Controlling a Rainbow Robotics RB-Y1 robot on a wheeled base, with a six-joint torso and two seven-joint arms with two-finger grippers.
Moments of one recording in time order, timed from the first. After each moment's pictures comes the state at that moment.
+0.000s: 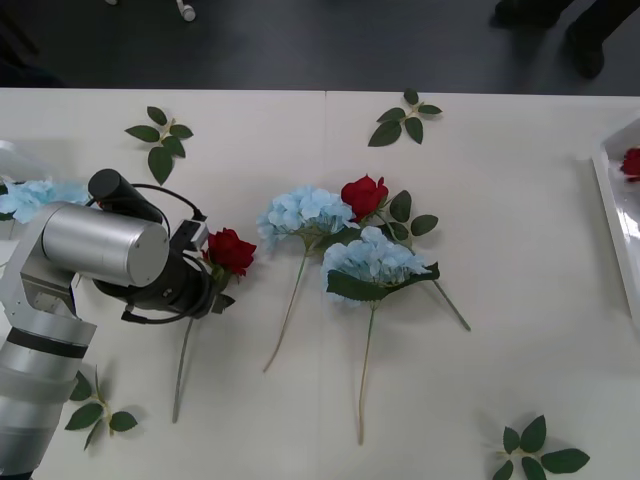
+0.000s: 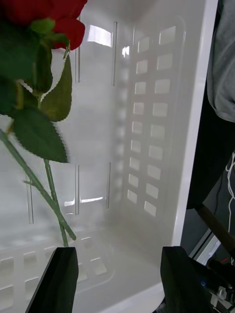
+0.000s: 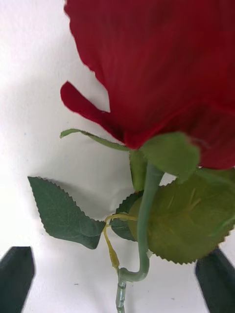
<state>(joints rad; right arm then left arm) -0.31 -1.20 0.03 -1.29 -0.74 1.22 1.65 -0.29 0.32 -0.14 -1.71 0.39 1.60 -1.54</state>
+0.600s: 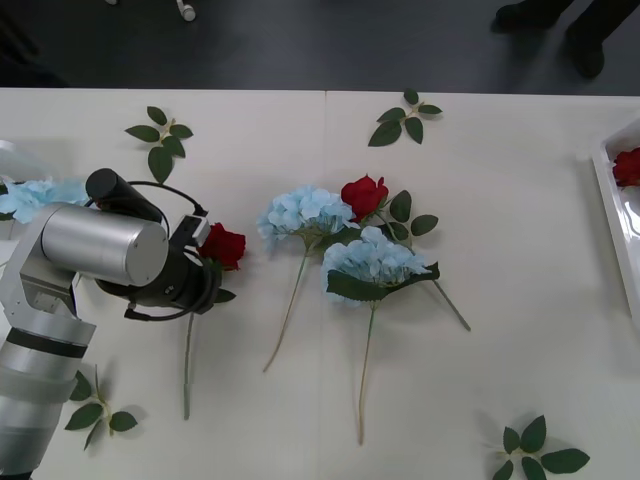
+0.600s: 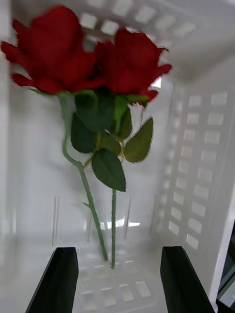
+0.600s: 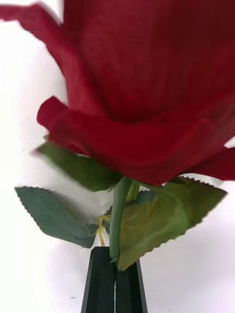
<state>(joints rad) -0.31 -1.20 0.01 -1.46 -0.85 1.25 1.65 -0.29 0.32 -0.13 -1.72 0.41 1.56 -1.54</state>
